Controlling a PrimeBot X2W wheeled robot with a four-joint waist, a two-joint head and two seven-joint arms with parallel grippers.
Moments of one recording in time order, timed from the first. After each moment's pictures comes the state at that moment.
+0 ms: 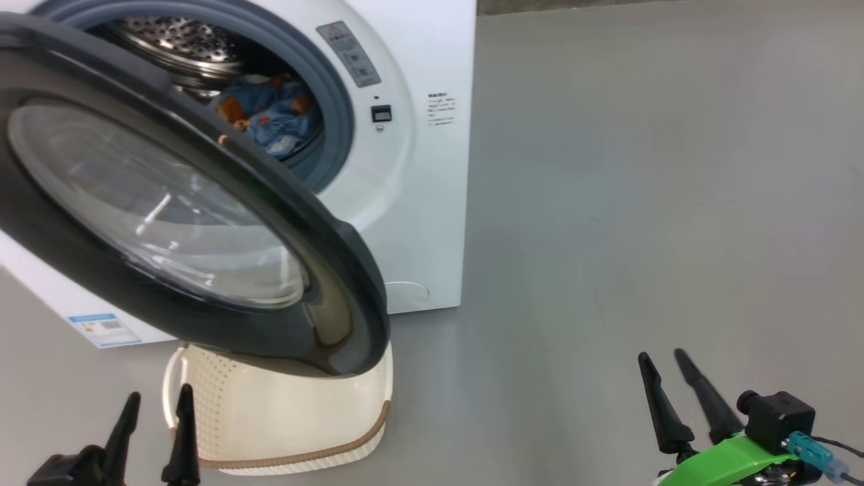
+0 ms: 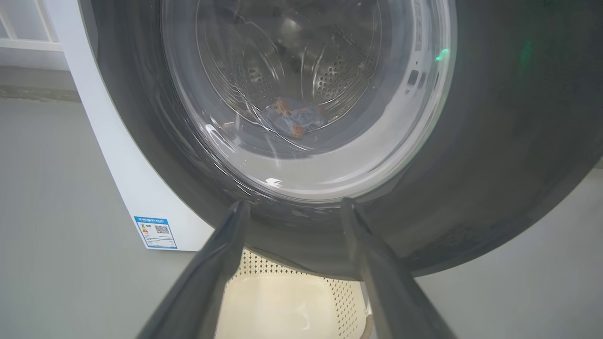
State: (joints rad) left arm 0.02 0.16 -0.01 0.21 -0.40 -0.13 -0.25; right arm -0.04 -0.13 0.05 0.26 0.34 0.13 -0.25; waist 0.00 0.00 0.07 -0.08
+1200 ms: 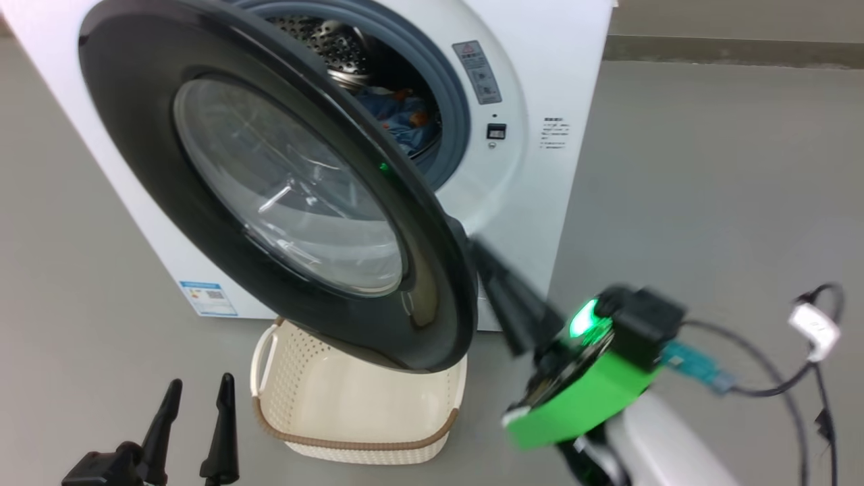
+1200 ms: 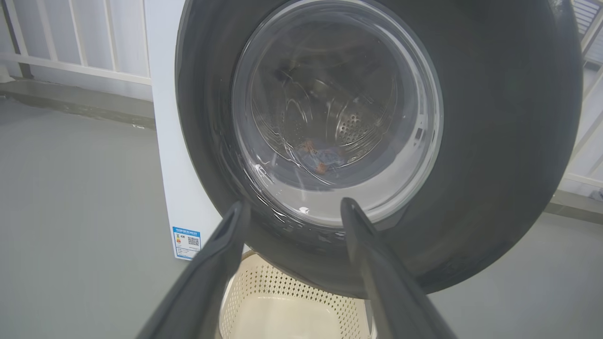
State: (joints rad) left arm 0.04 0.11 -0.07 0.11 -0.40 -0.13 -0.25; right arm -0.36 -0.07 0.46 0.06 0.48 0.13 -0.26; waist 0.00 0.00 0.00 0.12
